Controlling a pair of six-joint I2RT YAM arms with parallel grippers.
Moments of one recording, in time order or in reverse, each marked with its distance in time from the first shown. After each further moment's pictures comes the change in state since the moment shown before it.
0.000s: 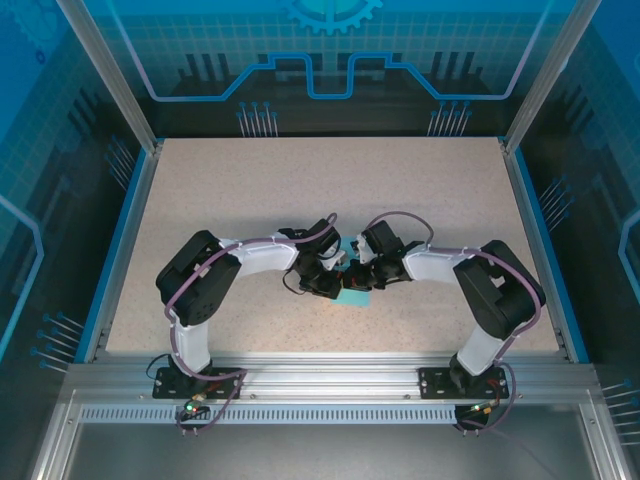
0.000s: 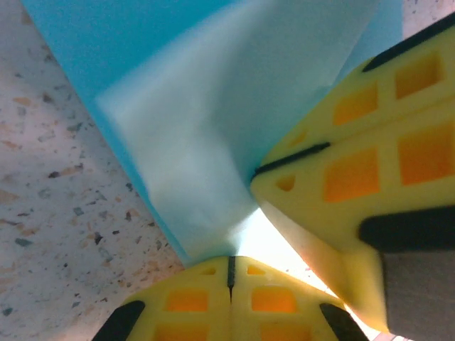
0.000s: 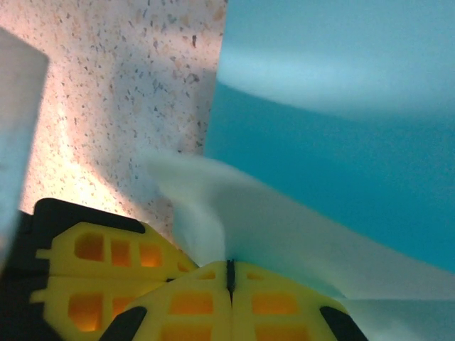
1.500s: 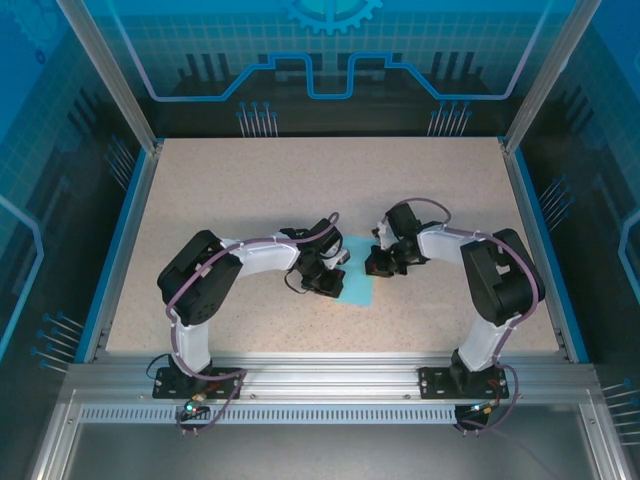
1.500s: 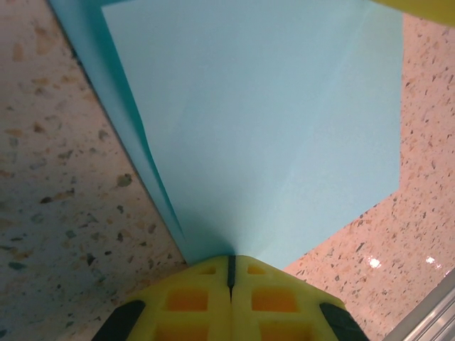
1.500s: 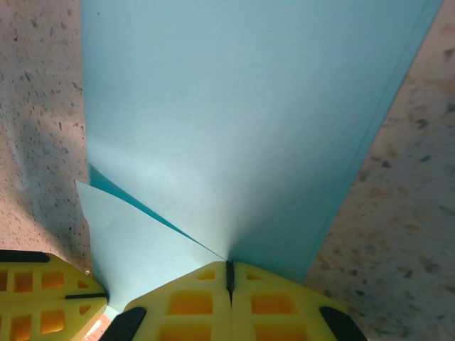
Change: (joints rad) left arm -0.005 0.008 0.007 0.020 -0.010 0.003; right arm -0.219 0.065 0.119 -0.235 0.020 -0.237
